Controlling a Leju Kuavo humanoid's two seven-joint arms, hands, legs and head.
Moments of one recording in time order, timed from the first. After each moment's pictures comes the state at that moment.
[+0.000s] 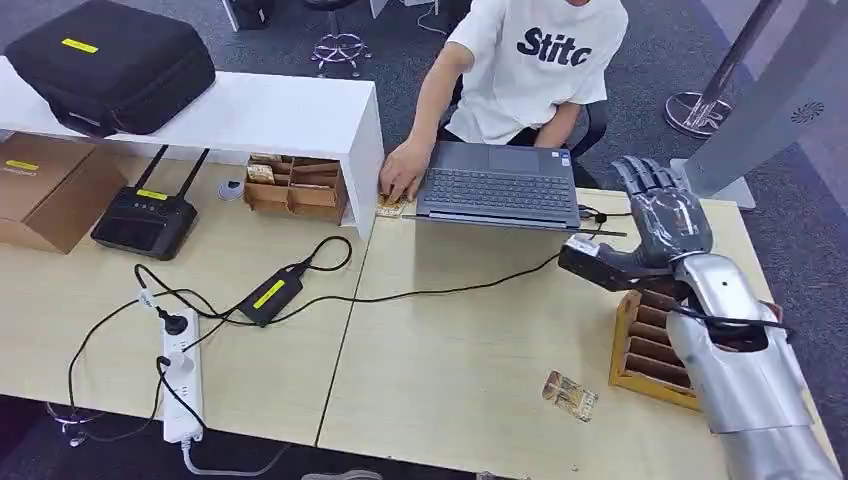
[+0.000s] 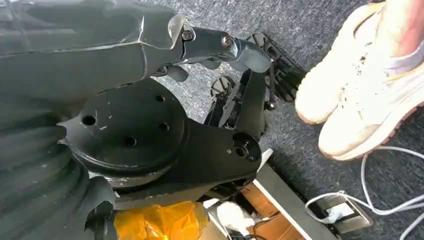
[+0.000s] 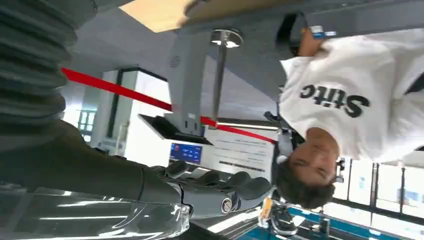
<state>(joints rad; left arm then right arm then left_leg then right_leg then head) -0.04 -0.01 -0.70 -0.13 1.57 0.16 -0.01 -0.53 -0.34 0.19 -1.25 1.16 -0.01 -0.06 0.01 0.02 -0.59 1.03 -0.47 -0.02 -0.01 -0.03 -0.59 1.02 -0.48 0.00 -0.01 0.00</state>
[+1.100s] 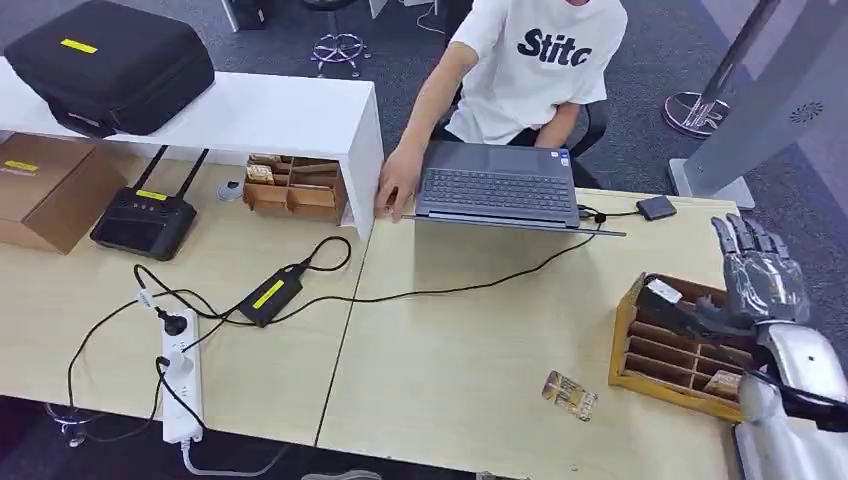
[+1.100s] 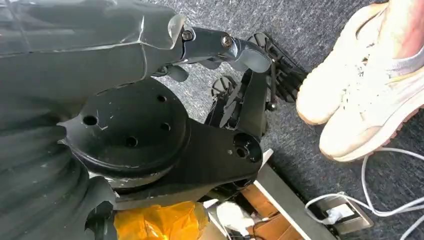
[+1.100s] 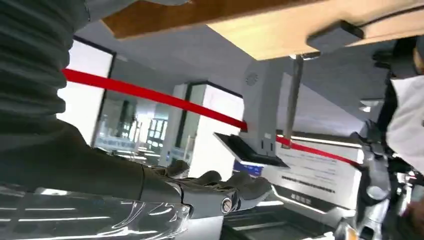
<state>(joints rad) -0.04 -0.02 -0.69 -0.13 1.57 0.17 -0.01 -0.29 -0.40 -0.12 -1.32 1.24 -0.04 -0.07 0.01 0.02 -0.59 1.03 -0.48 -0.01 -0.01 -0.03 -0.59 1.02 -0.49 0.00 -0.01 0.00</state>
